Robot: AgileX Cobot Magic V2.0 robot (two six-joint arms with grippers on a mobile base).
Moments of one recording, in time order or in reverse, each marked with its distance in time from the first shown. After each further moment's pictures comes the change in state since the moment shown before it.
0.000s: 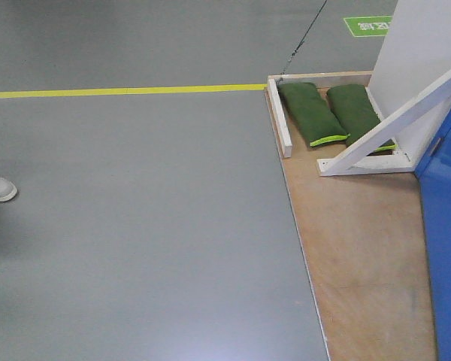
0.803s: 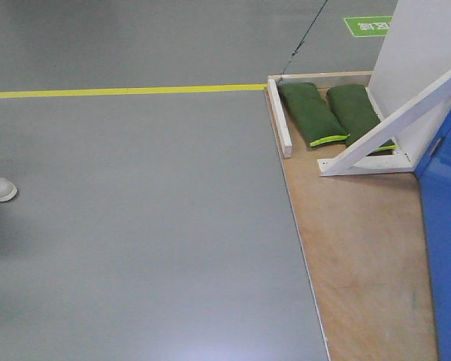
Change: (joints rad) left arm 0.000 0.000 0.000 0.000 0.000 0.000; right arm 0.000 0.473 -0.666 0.017 -0.158 -0.003
